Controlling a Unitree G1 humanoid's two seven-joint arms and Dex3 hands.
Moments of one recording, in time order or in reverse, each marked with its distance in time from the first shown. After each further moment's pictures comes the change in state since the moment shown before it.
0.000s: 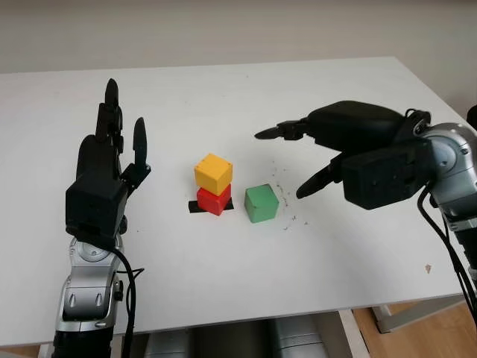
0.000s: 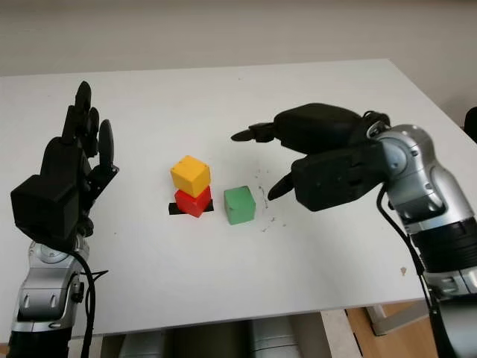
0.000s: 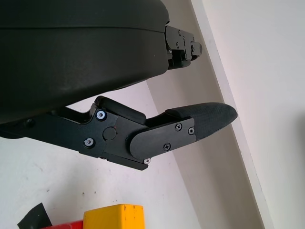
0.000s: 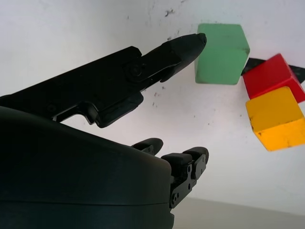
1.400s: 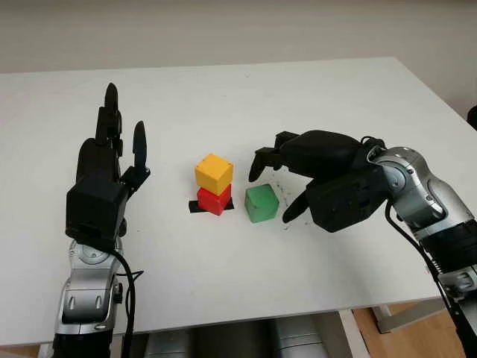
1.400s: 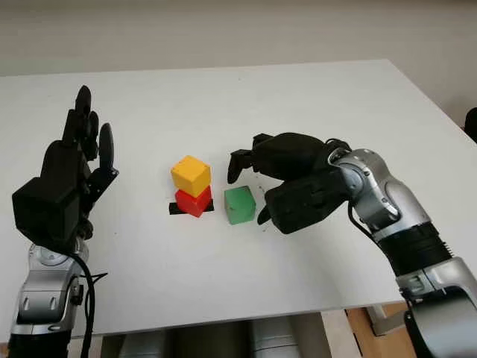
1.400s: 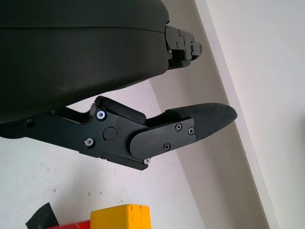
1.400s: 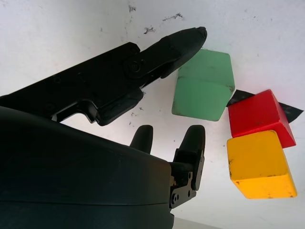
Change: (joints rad) left arm 0.013 0.000 0.001 -0.002 0.006 0.006 0.000; right arm 0.000 0.089 0.111 0.148 -0.137 -0.155 -0.136
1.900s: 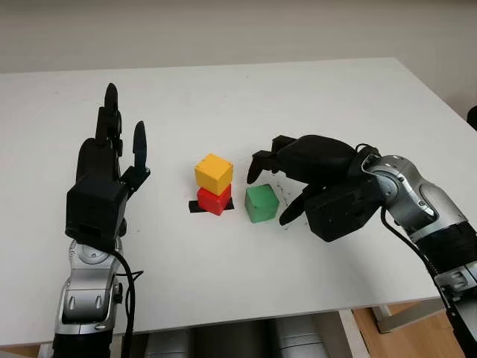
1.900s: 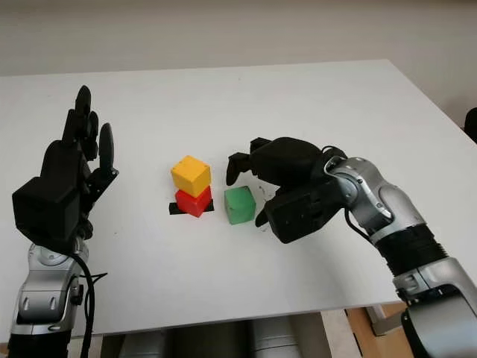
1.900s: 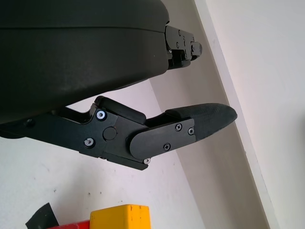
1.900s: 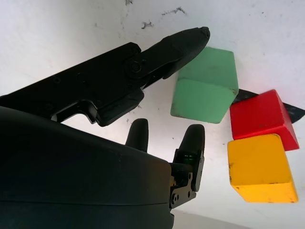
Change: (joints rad) left arm 0.000 0.000 0.000 -0.006 0.003 0.004 0.000; right arm 0.000 0.016 0.018 0.069 -0.060 -0.073 -0.116
